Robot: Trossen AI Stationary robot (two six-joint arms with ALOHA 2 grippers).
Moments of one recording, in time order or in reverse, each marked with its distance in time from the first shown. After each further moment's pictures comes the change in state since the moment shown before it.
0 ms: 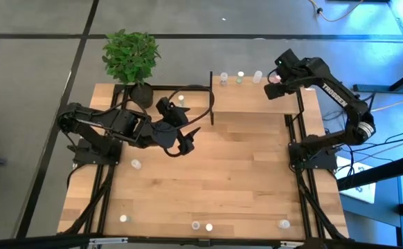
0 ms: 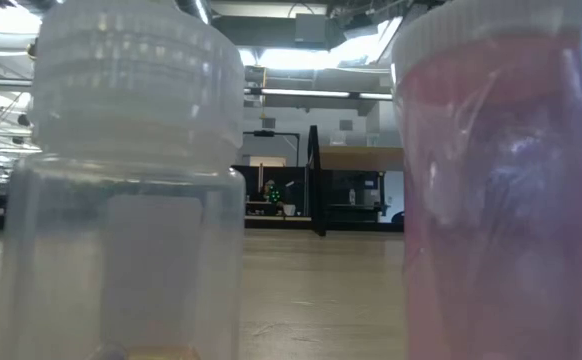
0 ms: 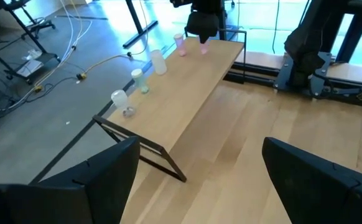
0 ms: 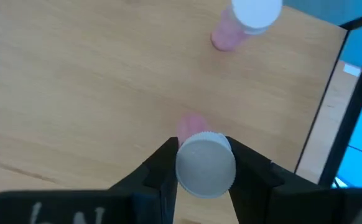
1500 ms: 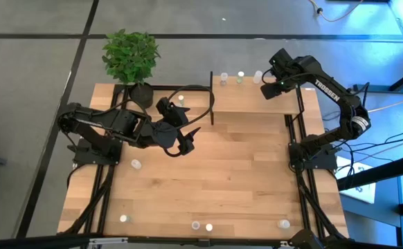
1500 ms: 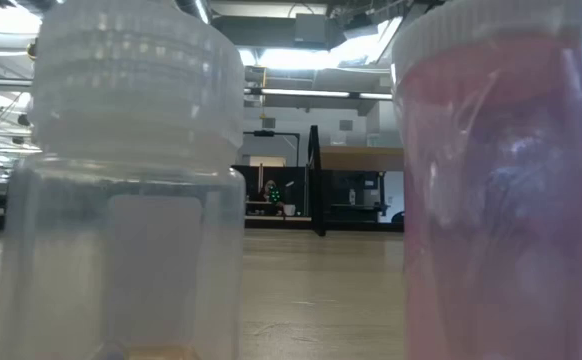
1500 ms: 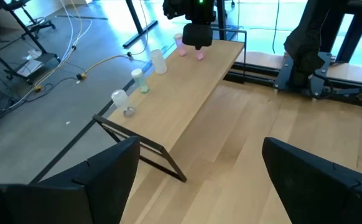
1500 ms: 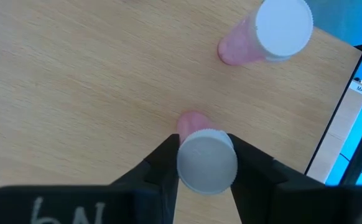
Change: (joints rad) left arm 0.000 0.000 0.000 0.000 0.000 0.000; right arm -0.006 0.081 0.000 0.038 0.028 -0.078
